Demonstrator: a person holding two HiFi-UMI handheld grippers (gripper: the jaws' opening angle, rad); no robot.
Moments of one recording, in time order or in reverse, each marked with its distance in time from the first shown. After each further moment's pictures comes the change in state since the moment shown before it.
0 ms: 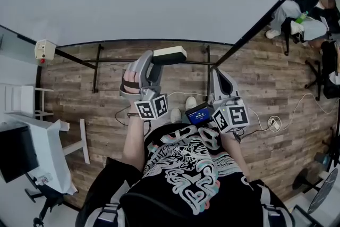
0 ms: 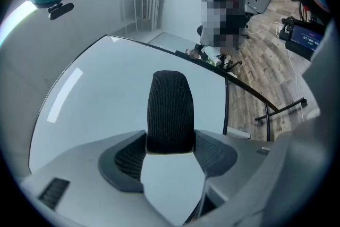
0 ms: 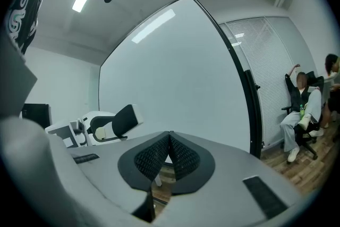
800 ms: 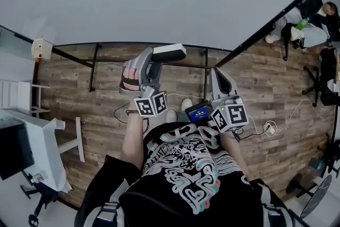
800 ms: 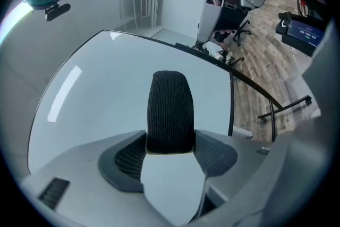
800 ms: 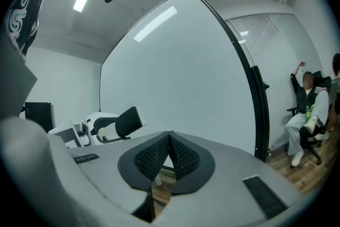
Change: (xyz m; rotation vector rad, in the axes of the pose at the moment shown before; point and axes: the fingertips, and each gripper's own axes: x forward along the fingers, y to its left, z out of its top) left arm 0.033 -0.005 0.001 0.009 0.027 0.014; right arm 0.024 -0.020 0.007 -0.012 0.014 0.041
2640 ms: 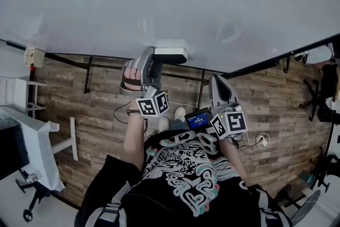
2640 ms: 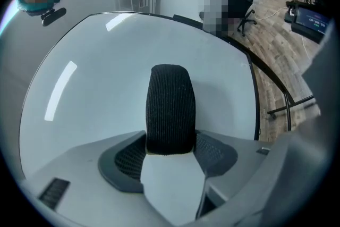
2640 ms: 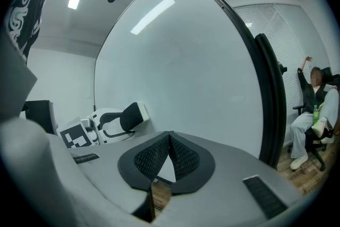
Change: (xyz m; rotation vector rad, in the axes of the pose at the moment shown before) left arm 0.106 -0.011 -0.003 0.007 0.072 0.022; right arm 0.067 -0.072 -0.006 -0.009 0.065 0.035
